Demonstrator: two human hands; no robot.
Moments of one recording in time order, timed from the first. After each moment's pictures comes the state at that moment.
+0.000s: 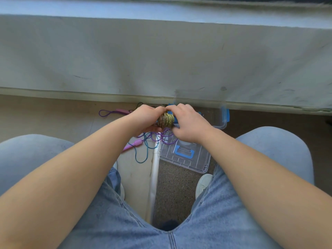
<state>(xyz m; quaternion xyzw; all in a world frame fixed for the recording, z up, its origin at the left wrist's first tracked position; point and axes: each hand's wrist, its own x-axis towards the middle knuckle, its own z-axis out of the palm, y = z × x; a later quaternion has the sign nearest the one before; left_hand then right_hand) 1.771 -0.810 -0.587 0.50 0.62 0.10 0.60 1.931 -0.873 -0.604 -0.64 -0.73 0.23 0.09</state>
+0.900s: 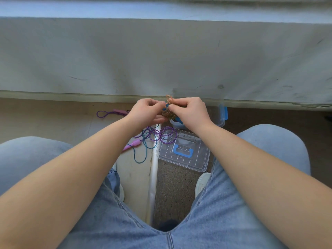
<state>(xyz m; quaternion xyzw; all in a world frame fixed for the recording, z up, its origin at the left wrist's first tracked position) 1.781 -0.814 -0.581 0.47 0.55 0.21 0.66 1.936 -0.865 -0.592 -0.70 -0.48 0.35 0.39</state>
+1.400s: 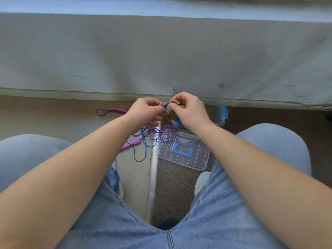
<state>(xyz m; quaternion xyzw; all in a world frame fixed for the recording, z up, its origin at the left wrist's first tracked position) 1.776 -0.810 -0.586 0.53 0.58 0.17 0.59 1.935 -0.862 -0.603 -0.70 -0.51 0.32 0.38</state>
